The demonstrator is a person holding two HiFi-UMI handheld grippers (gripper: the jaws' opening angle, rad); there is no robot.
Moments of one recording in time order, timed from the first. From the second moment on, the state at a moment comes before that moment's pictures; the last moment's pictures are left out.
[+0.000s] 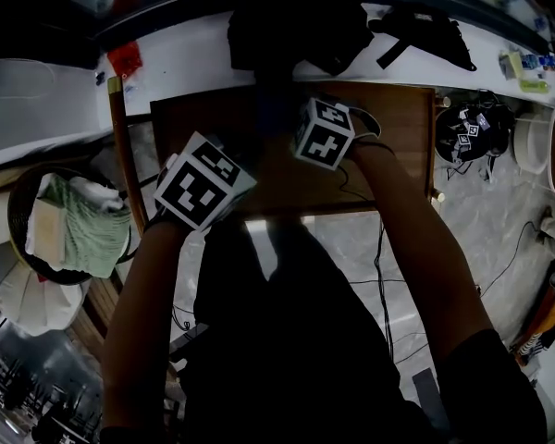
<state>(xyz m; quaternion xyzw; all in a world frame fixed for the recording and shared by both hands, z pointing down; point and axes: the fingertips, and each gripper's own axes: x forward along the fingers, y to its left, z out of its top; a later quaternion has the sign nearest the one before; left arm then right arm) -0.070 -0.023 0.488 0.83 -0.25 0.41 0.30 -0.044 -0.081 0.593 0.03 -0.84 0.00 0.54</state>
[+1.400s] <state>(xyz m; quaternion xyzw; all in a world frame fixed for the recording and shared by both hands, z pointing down) -0.035 0.104 0.526 0.81 -0.14 0.46 0.34 -0.004 0.119 0.599 -0.12 -0.82 0.14 0.54</state>
